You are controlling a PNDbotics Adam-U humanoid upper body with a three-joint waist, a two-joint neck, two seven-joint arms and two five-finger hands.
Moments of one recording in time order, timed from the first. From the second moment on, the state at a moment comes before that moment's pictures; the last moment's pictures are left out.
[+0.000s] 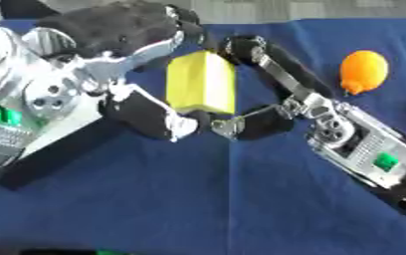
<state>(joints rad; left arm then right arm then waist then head) -1.04 0.54 -0.70 -1.99 -0.65 0.49 -0.72 -0.59 -0.63 0.61 -1.99 0.07 0.16 -0.16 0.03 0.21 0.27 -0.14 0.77</state>
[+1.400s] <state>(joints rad) -1.04 0.52 -0.72 -1.97 -0.71 0.51 -0.70 -0.58 -0.62 0.62 -1.98 0.08 0.12 -0.16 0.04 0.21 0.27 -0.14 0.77</state>
